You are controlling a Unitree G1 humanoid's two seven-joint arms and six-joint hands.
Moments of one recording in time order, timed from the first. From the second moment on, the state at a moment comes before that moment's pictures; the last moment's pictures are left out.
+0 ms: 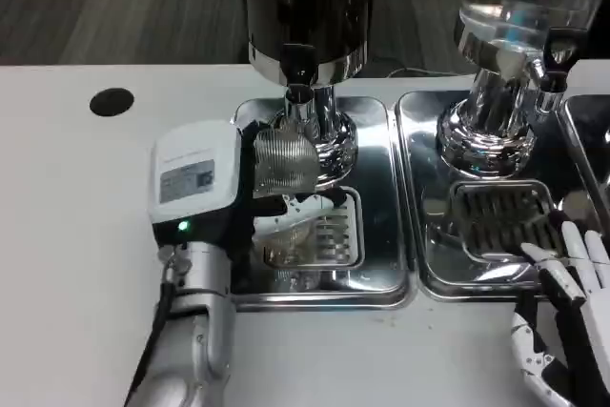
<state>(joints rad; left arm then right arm) -0.26 0.17 -0.39 0.25 0.95 0.32 0.37 0.37 -0.42 0.21 0.03 -0.86 -0.16 -0.61</state>
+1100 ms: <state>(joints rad) -0.33 0.14 -0.45 0.41 0.94 0.27 0.50 0.37 -0.42 0.19 0.03 -0.84 -0.16 -0.61</state>
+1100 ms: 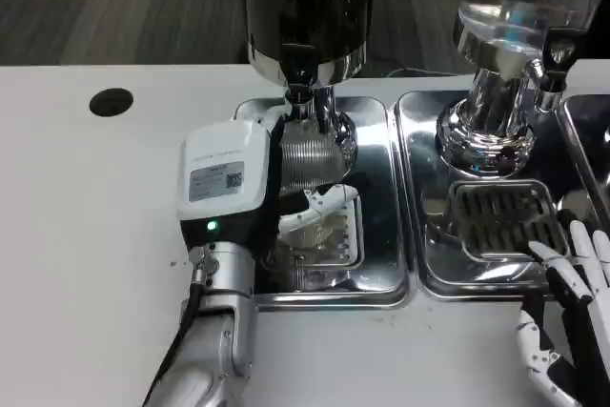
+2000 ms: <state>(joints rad) -0.09 0.20 -0.39 0.05 0.95 0.24 0.55 0.36 -0.41 0.18 0.01 -0.86 -0.16 -0.60</state>
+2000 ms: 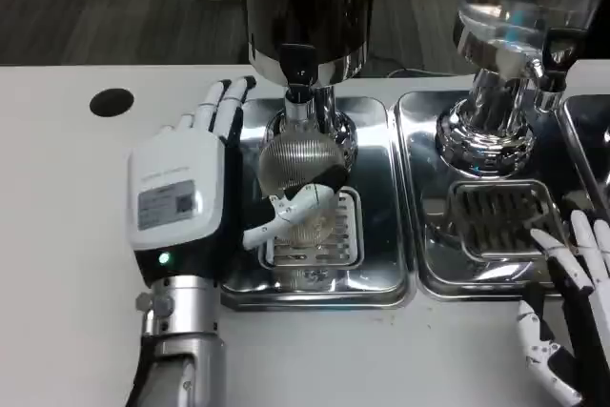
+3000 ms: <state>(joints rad) -0.12 0.22 -0.38 -0.21 1.08 0.23 0.26 0.39 -0.42 0.21 -0.03 -0.94 -0.14 -0.59</state>
